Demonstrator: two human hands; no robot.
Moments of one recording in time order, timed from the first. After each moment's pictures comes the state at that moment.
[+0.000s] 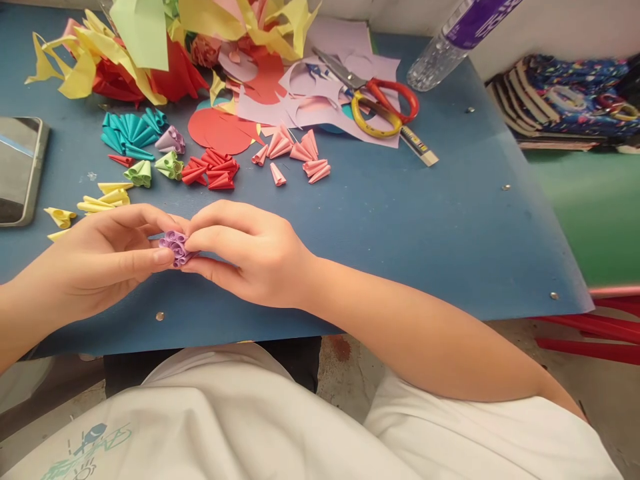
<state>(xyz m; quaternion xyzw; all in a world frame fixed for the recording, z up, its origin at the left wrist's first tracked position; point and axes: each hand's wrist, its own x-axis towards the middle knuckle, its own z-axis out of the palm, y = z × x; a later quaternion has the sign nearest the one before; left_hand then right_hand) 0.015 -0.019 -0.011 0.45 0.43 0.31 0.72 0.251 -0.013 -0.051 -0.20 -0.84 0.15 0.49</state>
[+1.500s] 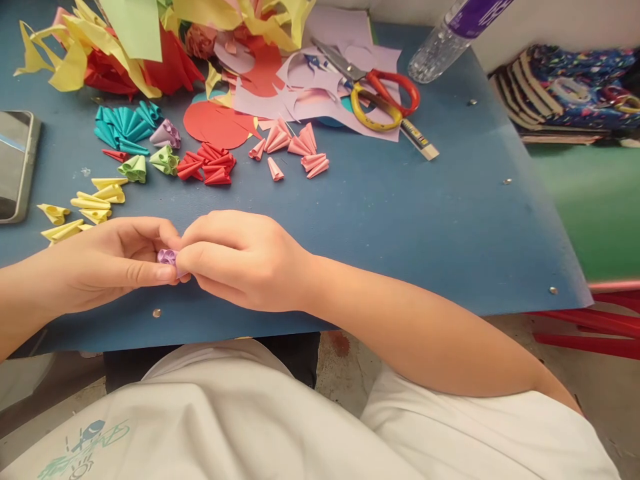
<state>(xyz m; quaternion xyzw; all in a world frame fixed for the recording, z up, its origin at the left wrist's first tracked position) 0.012 -0.010 -0.011 0.48 0.44 0.18 0.74 0.255 -0.019 -0.044 -0.17 -0.88 0.12 0.43</state>
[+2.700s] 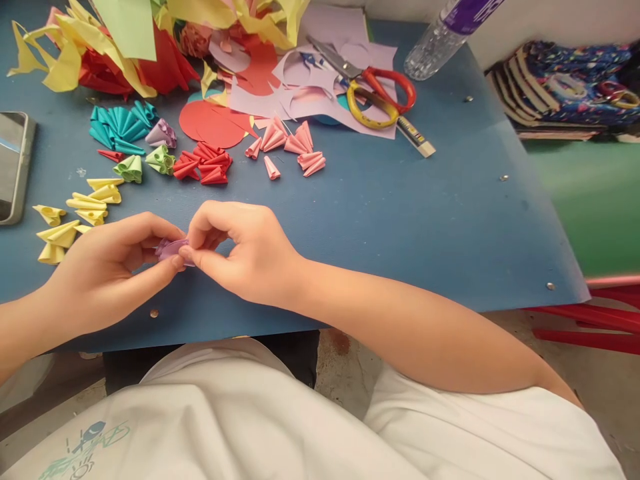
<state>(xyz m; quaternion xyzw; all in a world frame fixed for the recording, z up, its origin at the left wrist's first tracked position) 0.021 -0.029 -0.017 0.77 0.45 0.23 0.38 0.242 -0.026 -0.048 -0.33 -0.71 0.42 0.45</state>
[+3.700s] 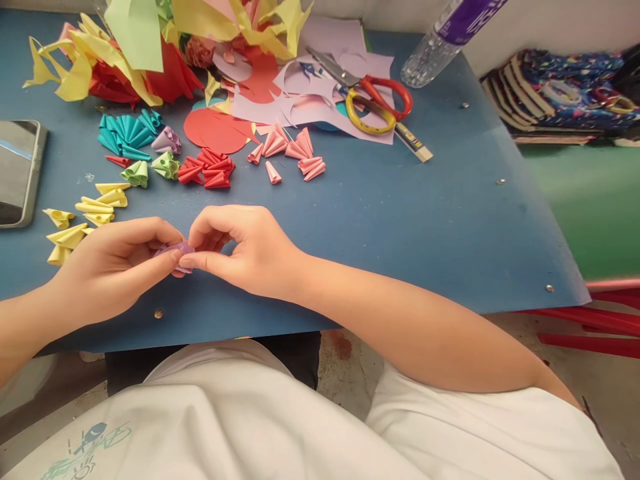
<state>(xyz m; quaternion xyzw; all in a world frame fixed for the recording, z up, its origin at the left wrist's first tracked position) 0.016 -0.023 -0.014 0.75 0.46 0.21 0.43 0.245 -0.017 -0.049 -0.30 -0.68 0.53 0.41</state>
